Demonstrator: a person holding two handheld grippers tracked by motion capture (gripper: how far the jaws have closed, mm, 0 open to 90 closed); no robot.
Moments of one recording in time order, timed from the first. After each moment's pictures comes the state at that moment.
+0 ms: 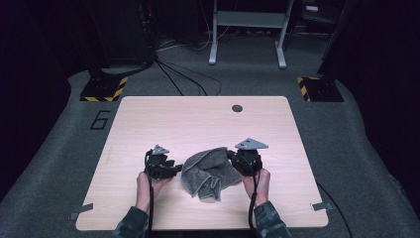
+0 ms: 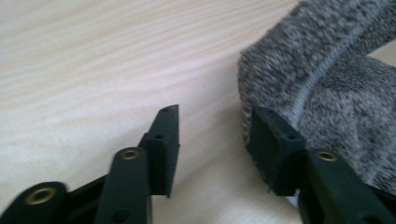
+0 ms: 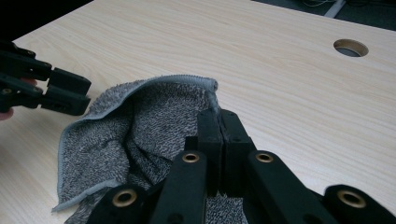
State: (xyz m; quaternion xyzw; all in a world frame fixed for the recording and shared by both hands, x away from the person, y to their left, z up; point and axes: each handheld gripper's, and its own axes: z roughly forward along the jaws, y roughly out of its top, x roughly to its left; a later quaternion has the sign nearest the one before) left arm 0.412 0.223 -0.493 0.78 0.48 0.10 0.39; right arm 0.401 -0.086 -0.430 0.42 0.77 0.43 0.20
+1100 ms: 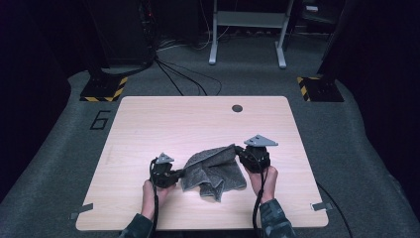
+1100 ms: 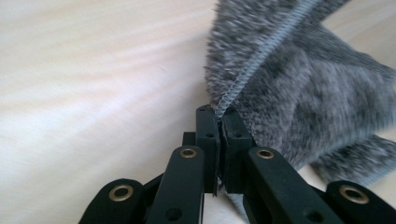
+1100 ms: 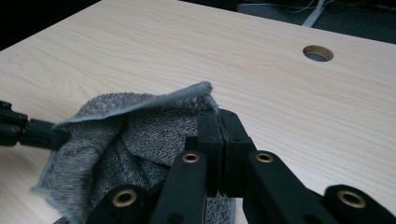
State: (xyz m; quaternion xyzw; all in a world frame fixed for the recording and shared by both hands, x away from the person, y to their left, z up) left arm 0.402 0.213 -0.500 0.79 0.45 0.10 0.40; right arm 0.405 -0.108 -0.421 0.44 0.76 0.43 0.22
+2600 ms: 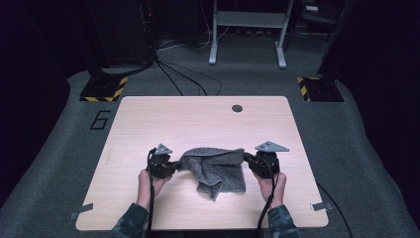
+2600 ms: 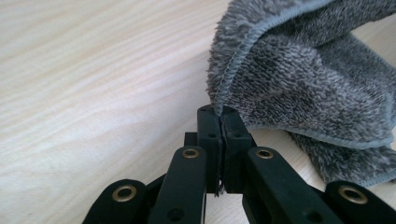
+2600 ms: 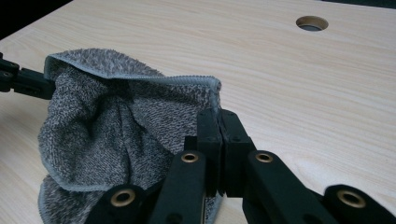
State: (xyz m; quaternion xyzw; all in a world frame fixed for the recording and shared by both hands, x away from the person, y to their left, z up) left arm 0.419 0.219 -0.485 0.81 0.43 0.11 0.39; right arm 0.398 -0.138 -0.441 0.46 0.75 0.44 0.19
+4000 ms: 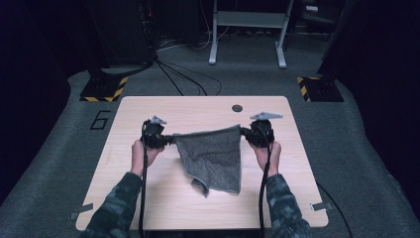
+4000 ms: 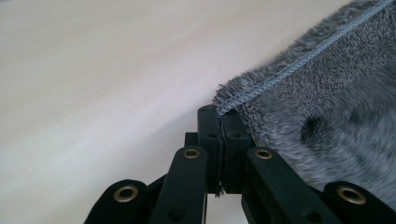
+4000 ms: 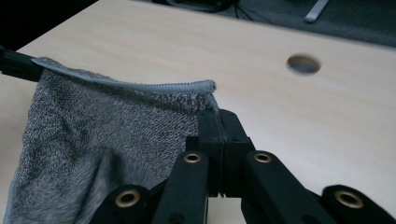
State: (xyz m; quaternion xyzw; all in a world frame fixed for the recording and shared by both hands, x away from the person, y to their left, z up) left arm 0.515 0.242 -0.423 0.82 0.43 0.17 0.35; right arm 0.486 -0.129 -0.403 0.45 0.76 0.43 0.19
